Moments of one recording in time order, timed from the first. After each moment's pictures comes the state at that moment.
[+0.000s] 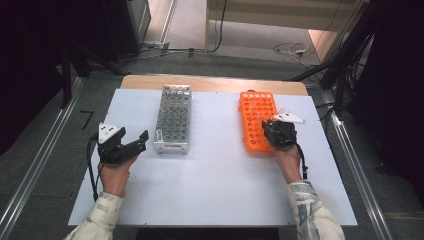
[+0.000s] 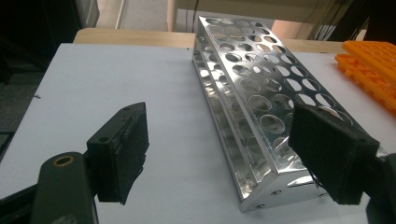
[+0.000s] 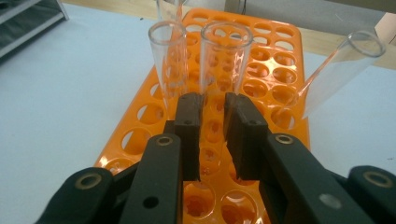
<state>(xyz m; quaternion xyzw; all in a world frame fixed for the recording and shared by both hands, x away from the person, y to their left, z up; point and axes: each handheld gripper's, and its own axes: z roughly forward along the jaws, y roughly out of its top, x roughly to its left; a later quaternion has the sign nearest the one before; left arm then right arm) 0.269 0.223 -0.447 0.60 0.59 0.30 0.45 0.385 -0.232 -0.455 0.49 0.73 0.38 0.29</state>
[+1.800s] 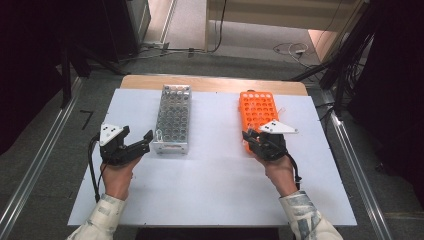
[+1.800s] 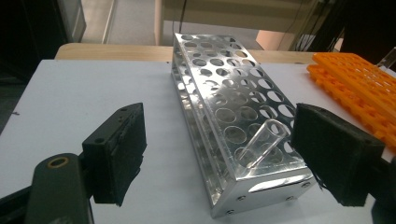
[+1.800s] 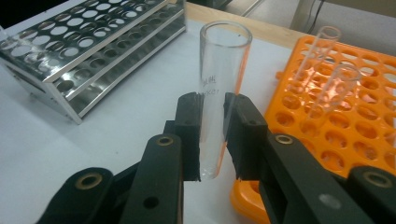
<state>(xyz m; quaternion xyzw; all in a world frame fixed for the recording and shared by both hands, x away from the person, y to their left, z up) 0.260 0.208 -0.433 0.60 0.57 0.30 0.48 0.323 -0.188 -0.421 0.40 0.78 0.43 0.22</state>
